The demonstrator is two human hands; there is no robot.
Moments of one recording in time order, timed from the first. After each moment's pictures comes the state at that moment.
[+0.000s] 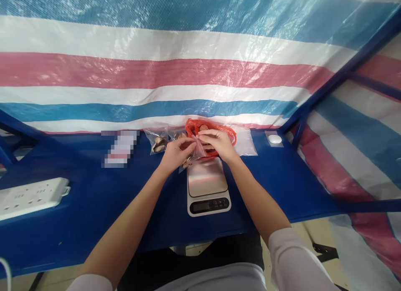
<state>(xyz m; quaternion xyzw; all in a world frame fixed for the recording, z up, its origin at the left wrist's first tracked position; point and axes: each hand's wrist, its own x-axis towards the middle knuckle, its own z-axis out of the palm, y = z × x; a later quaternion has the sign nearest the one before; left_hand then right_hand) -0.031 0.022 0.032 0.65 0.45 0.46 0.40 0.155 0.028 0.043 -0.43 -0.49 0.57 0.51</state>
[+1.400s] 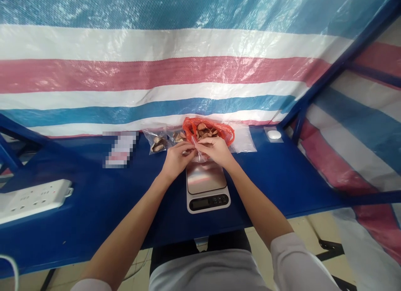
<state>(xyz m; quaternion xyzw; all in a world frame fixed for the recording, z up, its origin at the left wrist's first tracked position) -0.025 0.005 0.024 0.69 0.42 0.48 0.34 0.157 0.005 0.028 -0.46 -0.62 0.43 0.46</state>
